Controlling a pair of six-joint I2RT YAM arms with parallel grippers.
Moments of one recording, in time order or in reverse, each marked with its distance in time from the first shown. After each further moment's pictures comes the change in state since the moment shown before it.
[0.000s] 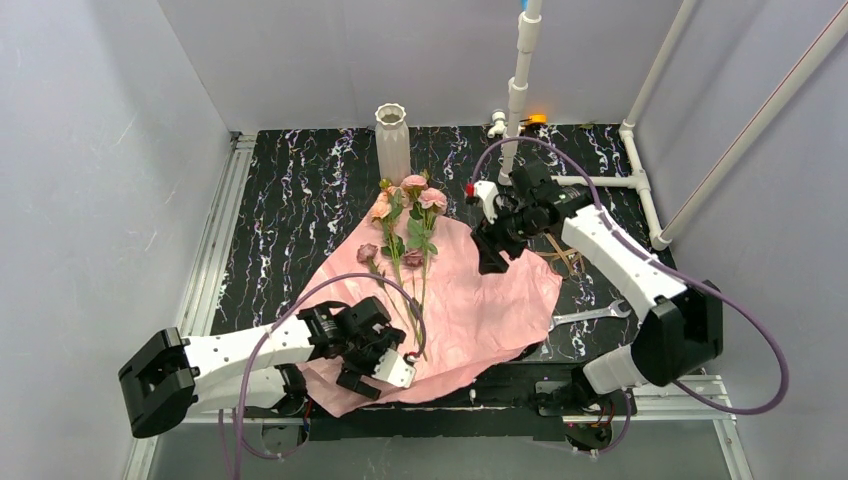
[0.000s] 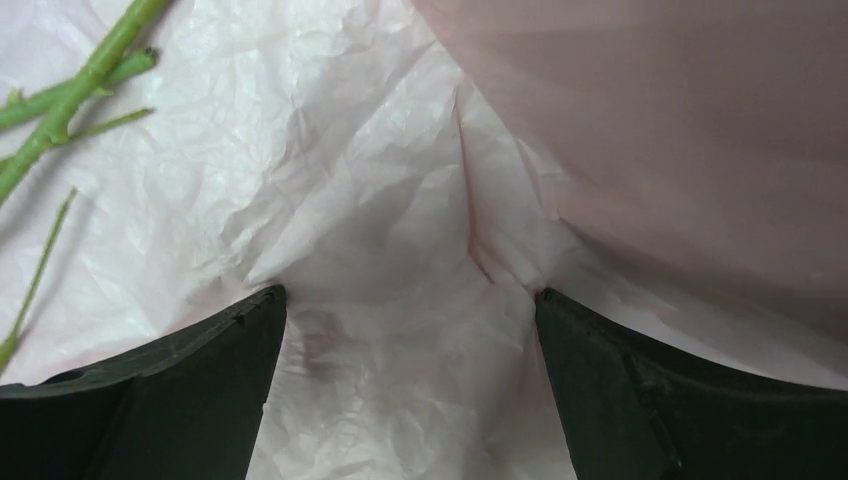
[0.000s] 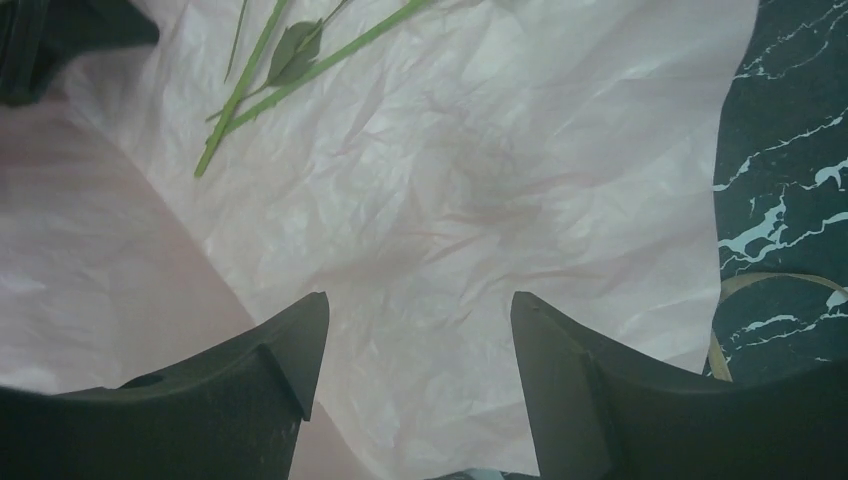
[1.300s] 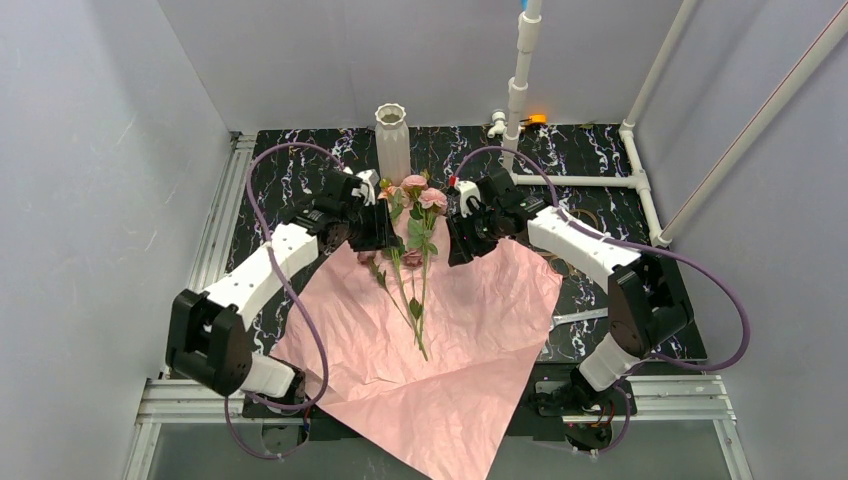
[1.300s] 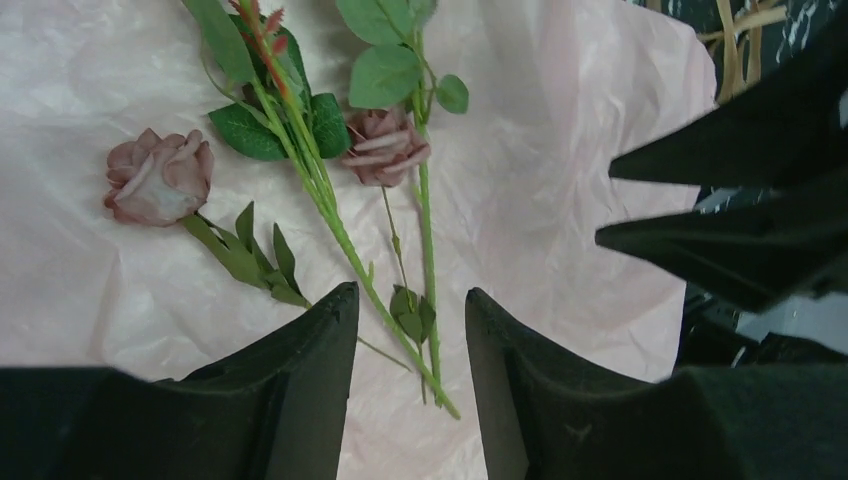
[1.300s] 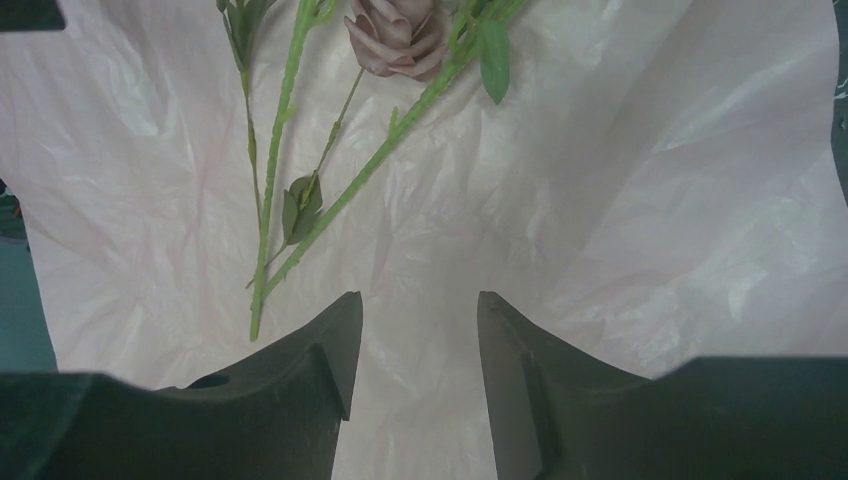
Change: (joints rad) left arm 0.565 0.327 0.610 0.098 -0.061 -1.365; right arm 0.068 0.214 -0.031 0.367 0.080 0.536
